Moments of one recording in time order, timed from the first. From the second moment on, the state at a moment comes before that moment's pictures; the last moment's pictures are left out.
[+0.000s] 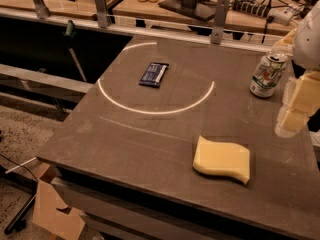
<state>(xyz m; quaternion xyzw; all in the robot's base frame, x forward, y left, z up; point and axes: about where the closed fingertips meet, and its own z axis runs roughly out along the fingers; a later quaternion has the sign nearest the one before) 0.438 -0.217 0.976 -0.60 0.78 -0.03 0.16</state>
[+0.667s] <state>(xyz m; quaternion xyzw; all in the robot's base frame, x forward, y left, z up) 0.447 -0.232 0.984 -0.59 0.79 -0.03 0.20</state>
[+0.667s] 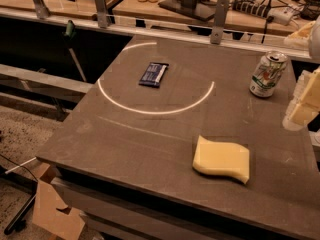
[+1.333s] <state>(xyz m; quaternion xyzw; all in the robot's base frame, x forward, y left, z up) 0.487 -0.308 0.990 -0.48 0.80 0.03 0.35</state>
